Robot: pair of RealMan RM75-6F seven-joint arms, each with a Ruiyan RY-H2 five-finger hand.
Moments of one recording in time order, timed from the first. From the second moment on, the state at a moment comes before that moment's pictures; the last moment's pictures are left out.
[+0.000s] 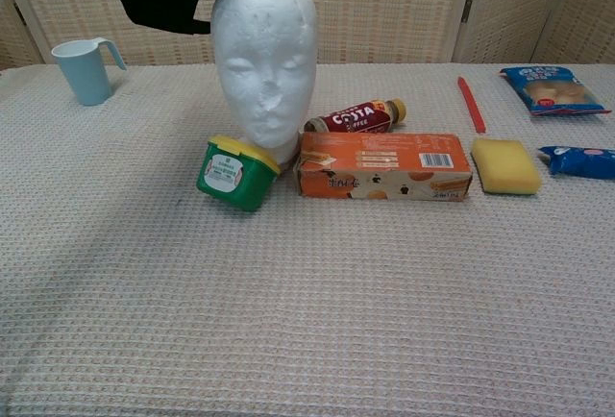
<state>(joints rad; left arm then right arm) -0.87 -1.81 -0.26 -0.69 1.56 1.85 0.09 0.07 -0.90 0.01 -1.80 -1.45 1.36 -0.02</state>
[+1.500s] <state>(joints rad) -0.73 -1.93 -0.06 -0.82 1.72 1.89 0.15 0.05 -0.87 0.01 -1.81 -1.46 1.39 0.03</state>
